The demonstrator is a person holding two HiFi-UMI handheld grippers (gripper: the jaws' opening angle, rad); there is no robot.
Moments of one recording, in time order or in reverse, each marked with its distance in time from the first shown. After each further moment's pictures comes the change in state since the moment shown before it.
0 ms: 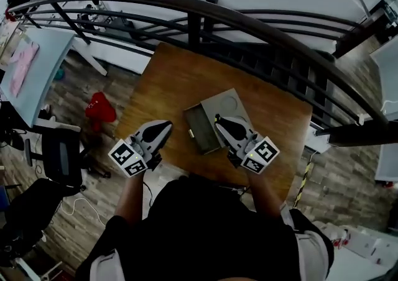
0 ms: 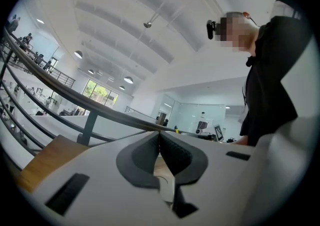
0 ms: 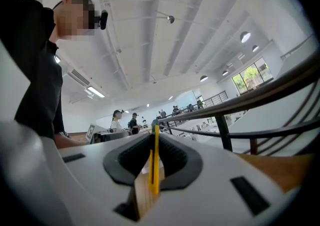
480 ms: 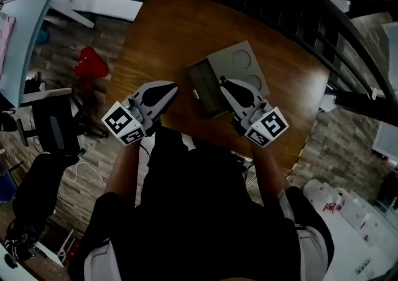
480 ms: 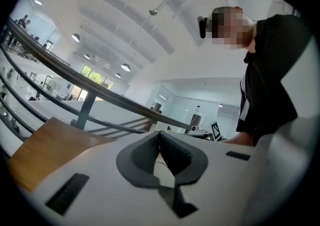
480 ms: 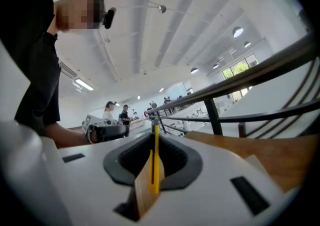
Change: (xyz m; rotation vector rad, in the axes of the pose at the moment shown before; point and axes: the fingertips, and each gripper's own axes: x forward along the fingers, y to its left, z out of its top) left arm 0.018 0.052 -0.046 -0.075 0.118 -0.092; right arm 0.036 -0.036 -0.063 0.035 0.103 -0.116
